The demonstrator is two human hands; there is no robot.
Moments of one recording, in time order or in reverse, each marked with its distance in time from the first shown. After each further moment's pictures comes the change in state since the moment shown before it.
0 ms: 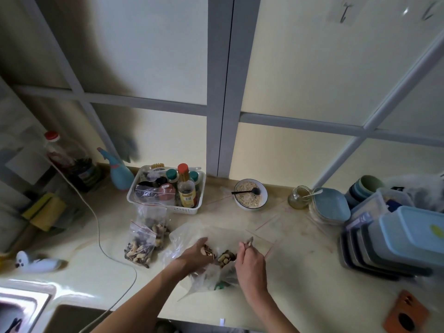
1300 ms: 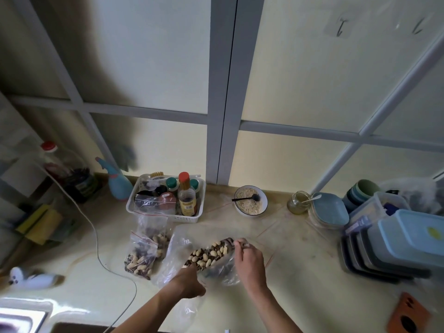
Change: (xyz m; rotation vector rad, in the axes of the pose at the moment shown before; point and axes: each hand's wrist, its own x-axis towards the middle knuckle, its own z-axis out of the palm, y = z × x) left_hand -0.001 -0.036 -0.003 0.429 0.064 -0.007; right_hand 0.025 -0.017 0.002 0.160 -0.107 0.013
